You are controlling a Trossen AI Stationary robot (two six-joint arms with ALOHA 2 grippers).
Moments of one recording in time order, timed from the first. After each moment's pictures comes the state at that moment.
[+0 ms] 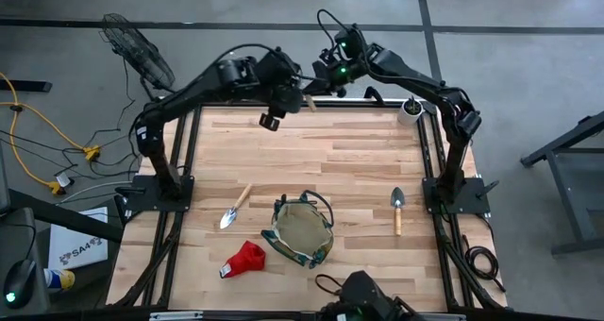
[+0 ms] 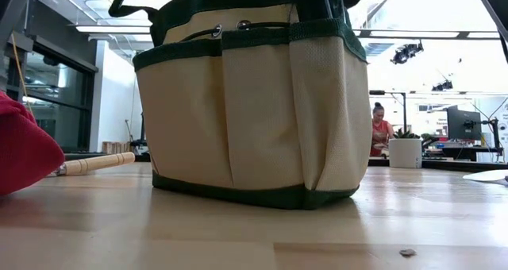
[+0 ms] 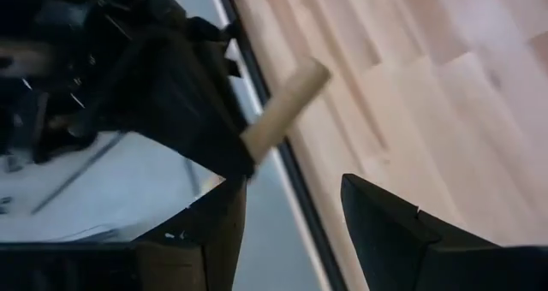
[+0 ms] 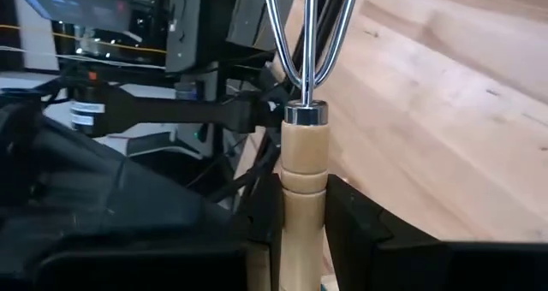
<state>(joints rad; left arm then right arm) 0.36 1.77 2.09 -1.13 -0.18 0.96 -0.69 1.87 1.80 -0.53 -0.82 0.85</state>
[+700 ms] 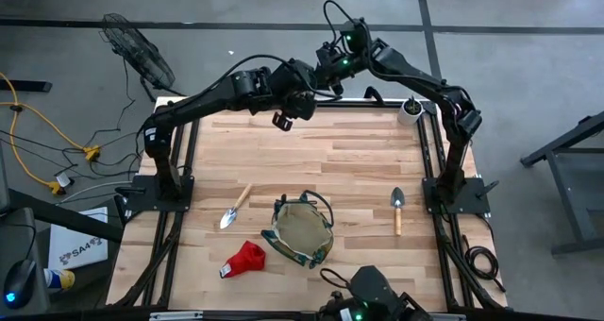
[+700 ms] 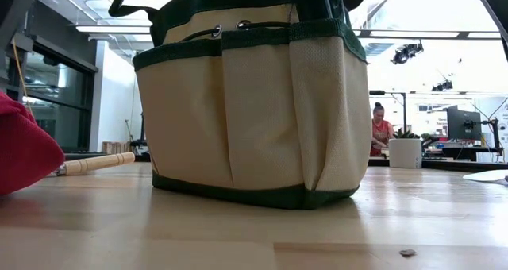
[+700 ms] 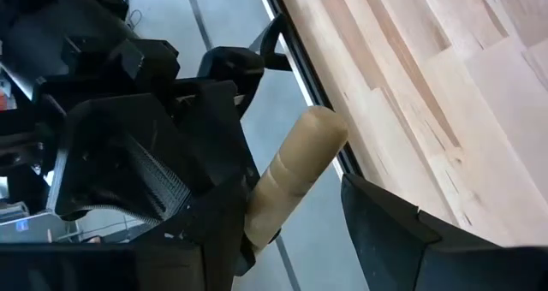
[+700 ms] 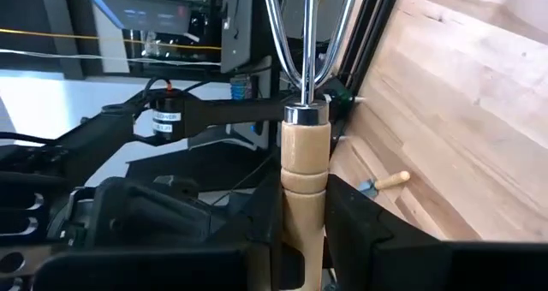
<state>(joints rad) 0.29 1.82 2.09 -0.99 -0.38 1.05 -0.73 1.87 1.80 -0.37 -0.99 1.04</state>
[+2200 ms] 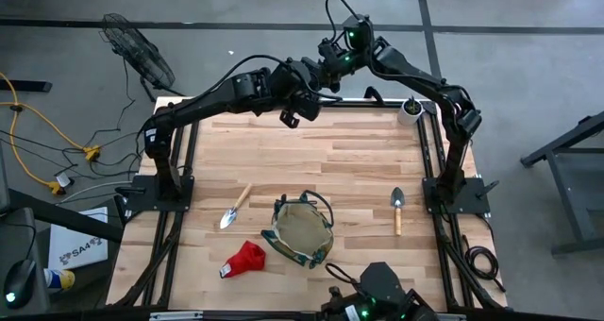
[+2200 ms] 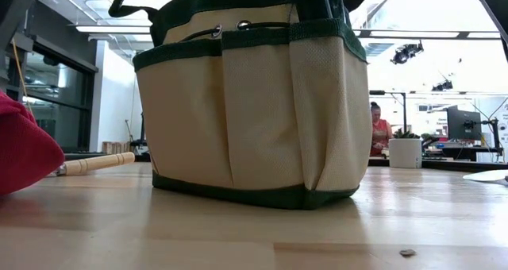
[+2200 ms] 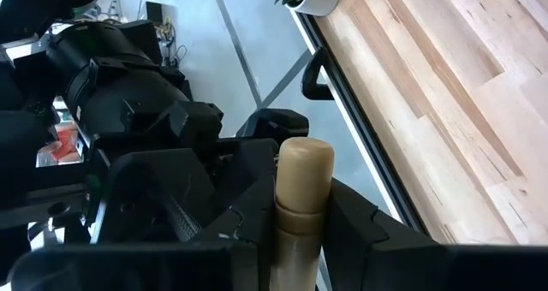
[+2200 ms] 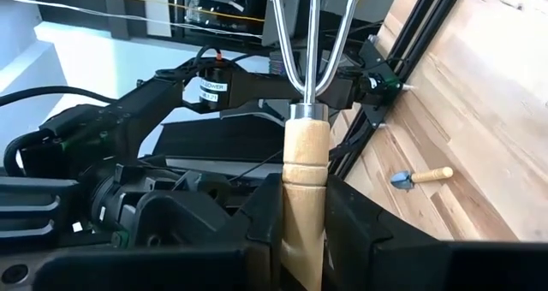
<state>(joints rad) 0.26 1.82 2.09 -0.85 -0.36 1.15 -0.75 1.87 1.80 -0.23 -1.12 1.07</state>
